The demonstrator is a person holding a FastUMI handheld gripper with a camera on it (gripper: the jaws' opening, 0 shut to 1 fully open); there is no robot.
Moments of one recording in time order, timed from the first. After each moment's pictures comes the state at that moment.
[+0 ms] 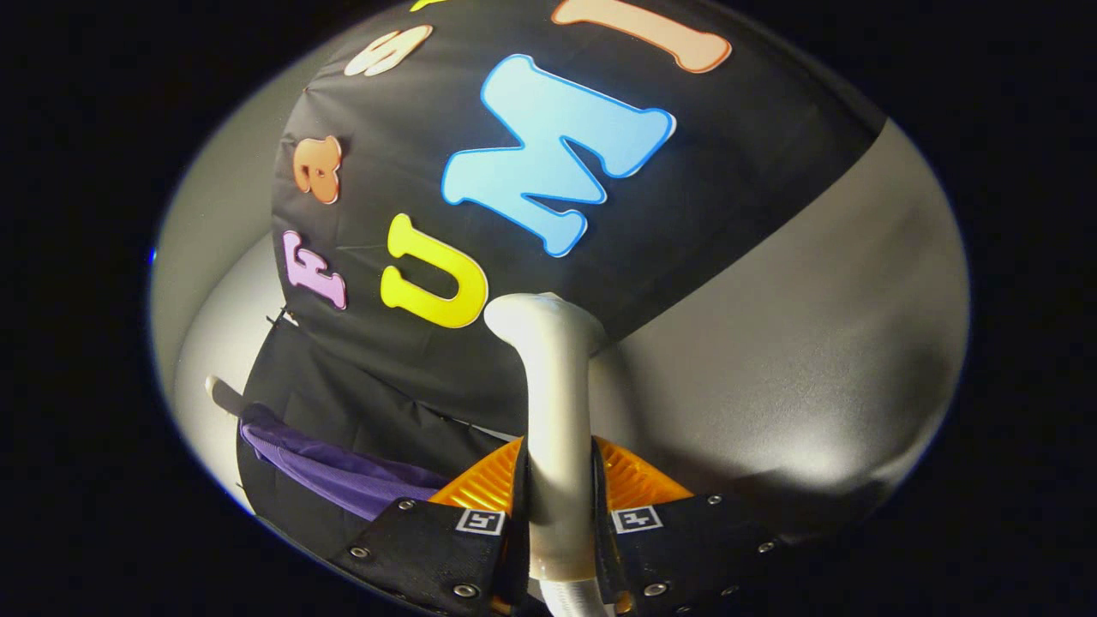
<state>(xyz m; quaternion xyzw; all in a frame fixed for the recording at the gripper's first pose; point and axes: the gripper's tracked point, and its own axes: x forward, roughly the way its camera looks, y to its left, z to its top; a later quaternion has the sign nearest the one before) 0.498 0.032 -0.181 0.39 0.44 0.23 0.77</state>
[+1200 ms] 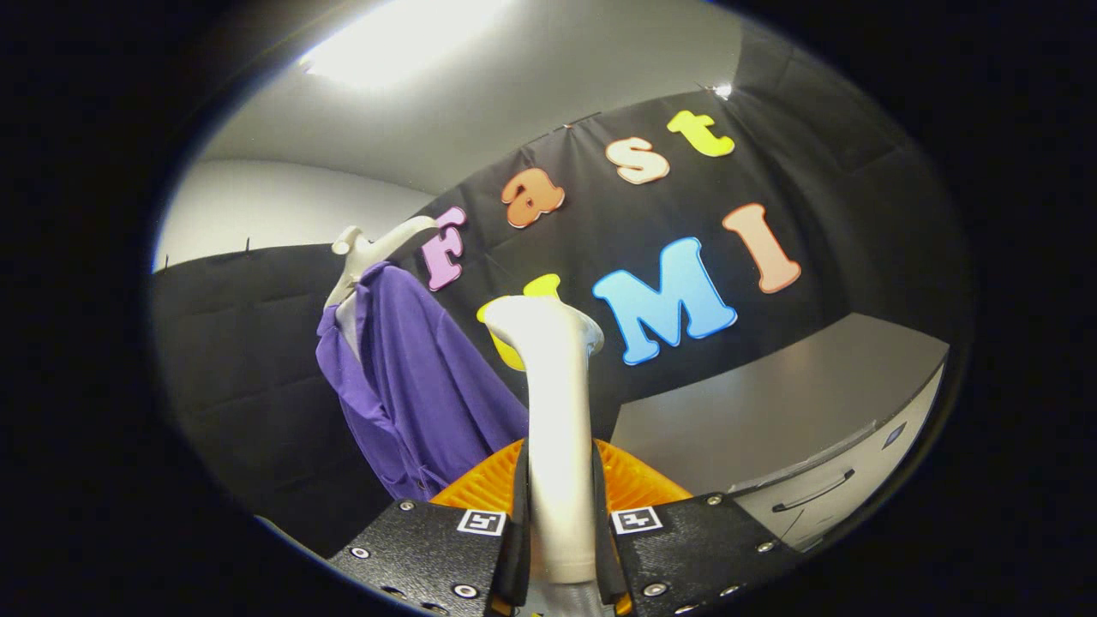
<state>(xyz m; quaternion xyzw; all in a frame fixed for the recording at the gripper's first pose) 0.256 0.097 -0.034 0.16 0.13 0.21 0.96</state>
